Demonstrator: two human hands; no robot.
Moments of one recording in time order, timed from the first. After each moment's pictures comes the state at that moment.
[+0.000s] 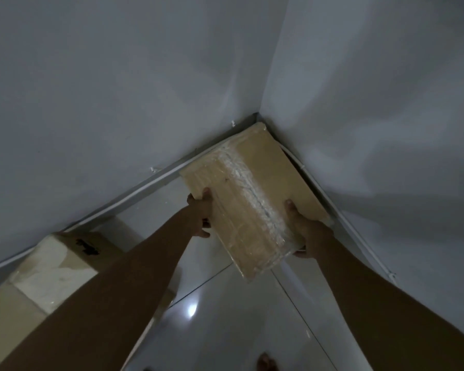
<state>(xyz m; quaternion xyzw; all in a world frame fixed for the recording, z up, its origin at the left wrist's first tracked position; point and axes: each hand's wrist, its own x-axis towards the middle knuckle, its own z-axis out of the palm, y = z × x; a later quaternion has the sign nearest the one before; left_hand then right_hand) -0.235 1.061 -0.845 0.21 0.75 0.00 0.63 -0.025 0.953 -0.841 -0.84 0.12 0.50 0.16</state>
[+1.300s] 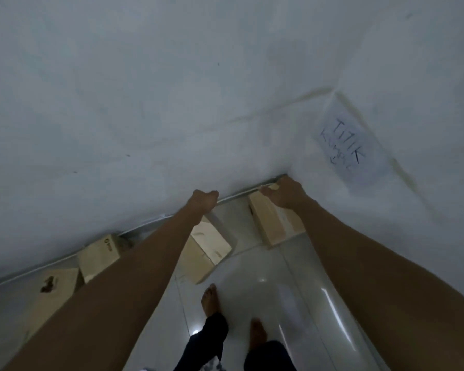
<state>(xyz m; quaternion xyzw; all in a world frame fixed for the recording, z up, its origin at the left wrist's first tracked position) -0.462 0.895 -0.265 0.38 0.75 0.09 0.53 -0.243 0.895 -0.245 -0.76 -0.51 0.40 0.06</state>
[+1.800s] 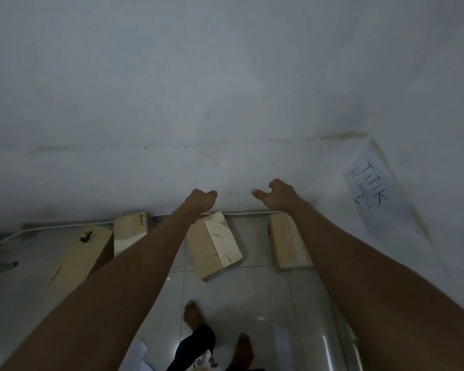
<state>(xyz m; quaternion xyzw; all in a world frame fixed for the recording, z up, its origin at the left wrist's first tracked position) -0.511 0.819 -0.190 0.34 0.80 0.18 0.46 -0.306 0.860 -0.163 -0.64 -0.66 0.40 0.00</state>
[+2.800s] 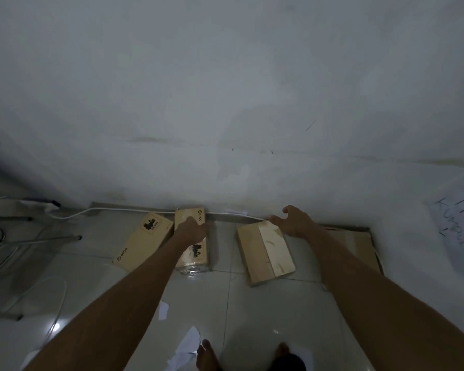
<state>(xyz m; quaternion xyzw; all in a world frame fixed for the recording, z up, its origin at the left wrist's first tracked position) -0.758 0.684 -0.213 0.33 0.84 0.07 0.41 -0.510 0.799 -0.209 -0.60 -0.69 0.41 -0.06</state>
